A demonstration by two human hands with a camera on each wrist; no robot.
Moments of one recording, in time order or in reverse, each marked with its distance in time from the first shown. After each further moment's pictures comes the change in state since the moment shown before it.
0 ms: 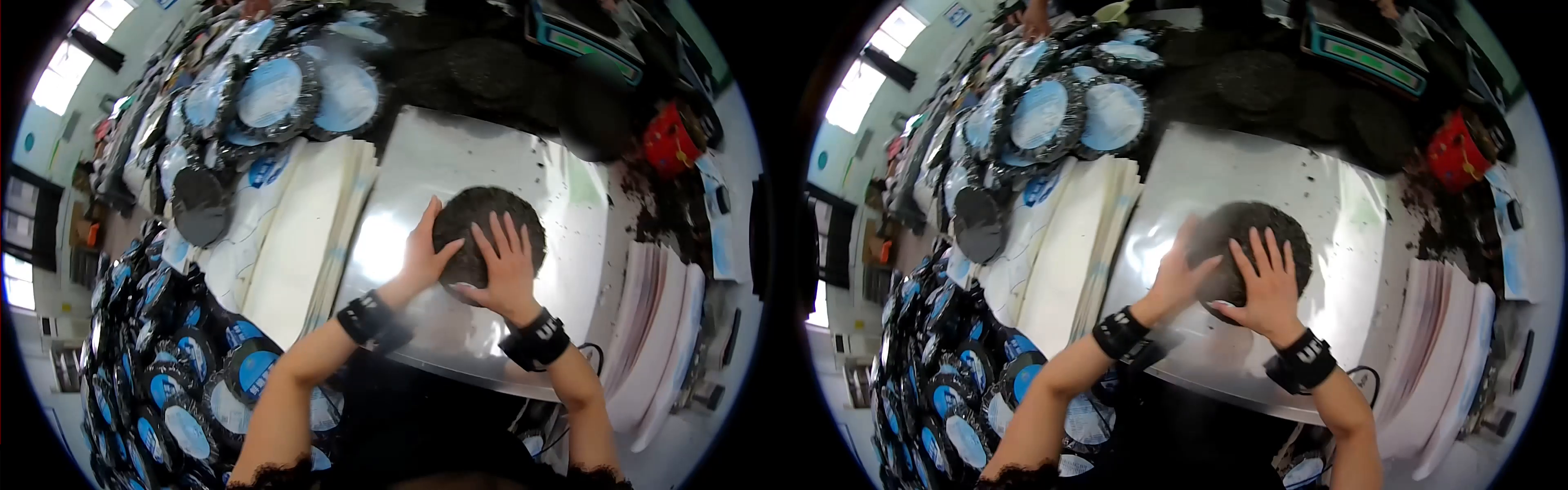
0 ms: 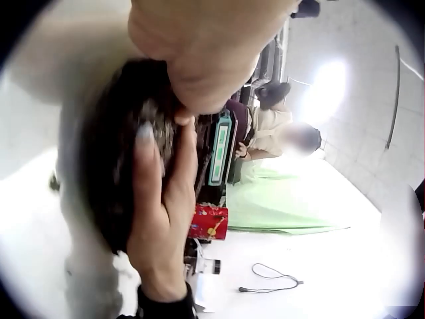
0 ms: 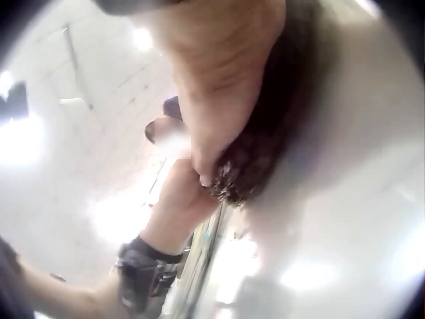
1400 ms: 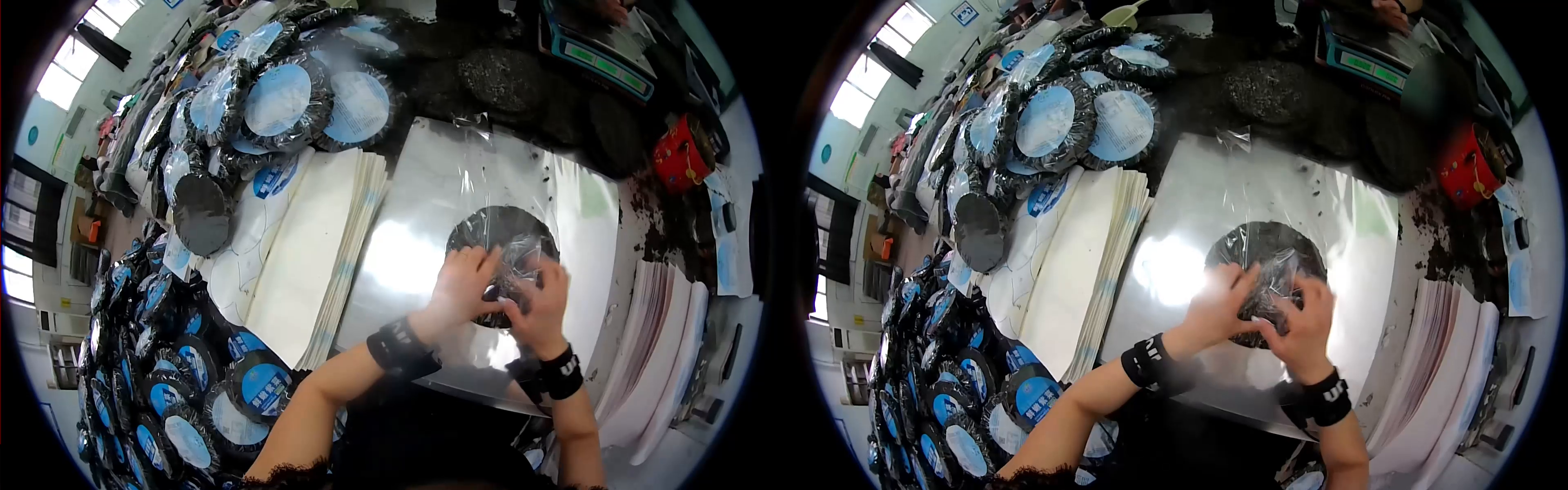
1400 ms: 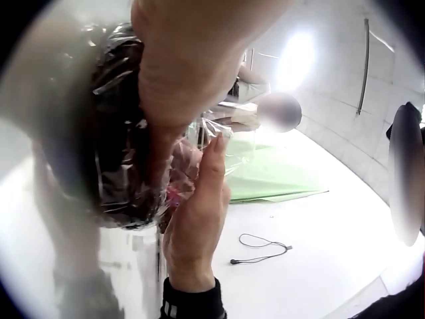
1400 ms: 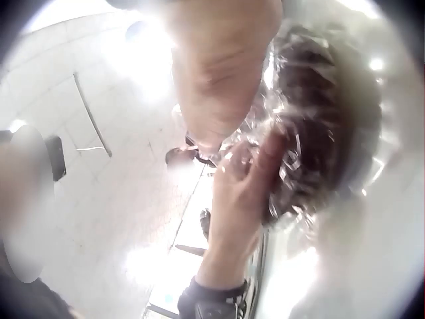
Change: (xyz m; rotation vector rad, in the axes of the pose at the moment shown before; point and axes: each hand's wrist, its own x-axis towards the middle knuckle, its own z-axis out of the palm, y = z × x) left_hand -0.001 0.006 0.032 0.565 -0.282 0.355; right_hand -0.023 0.019 -0.015 0.303 0.183 0.181
